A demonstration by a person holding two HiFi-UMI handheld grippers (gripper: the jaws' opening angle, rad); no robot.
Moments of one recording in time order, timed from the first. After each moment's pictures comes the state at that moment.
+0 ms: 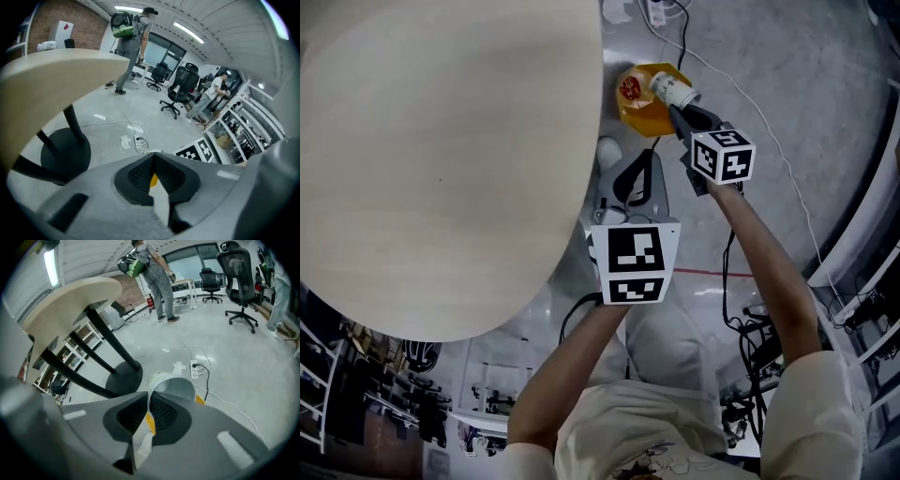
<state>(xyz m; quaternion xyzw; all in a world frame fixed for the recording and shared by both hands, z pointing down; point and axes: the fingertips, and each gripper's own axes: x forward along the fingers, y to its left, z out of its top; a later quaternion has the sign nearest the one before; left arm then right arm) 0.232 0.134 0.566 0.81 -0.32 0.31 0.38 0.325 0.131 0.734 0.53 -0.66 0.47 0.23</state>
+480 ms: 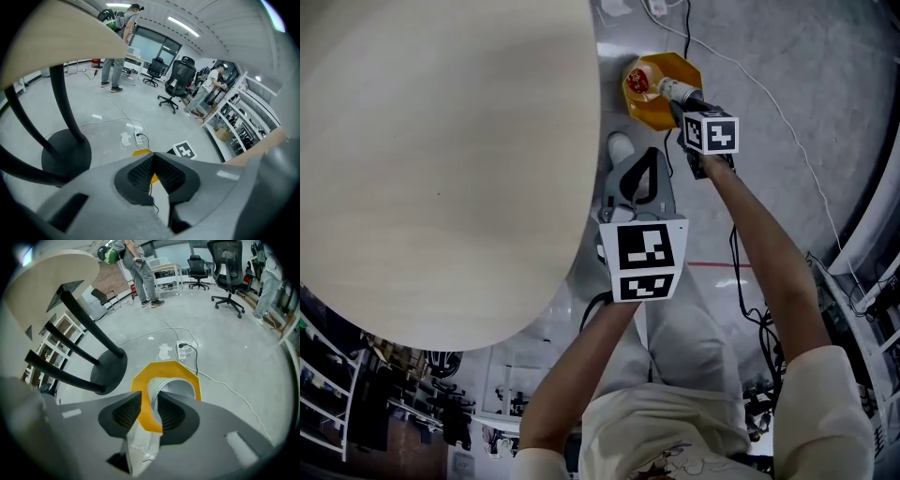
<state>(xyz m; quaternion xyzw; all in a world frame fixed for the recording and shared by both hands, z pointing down) 0.223 0.147 0.592 0.82 -0.30 0.33 0.37 0.334 0.163 0.831 0.56 -0.57 0.52 0.29</state>
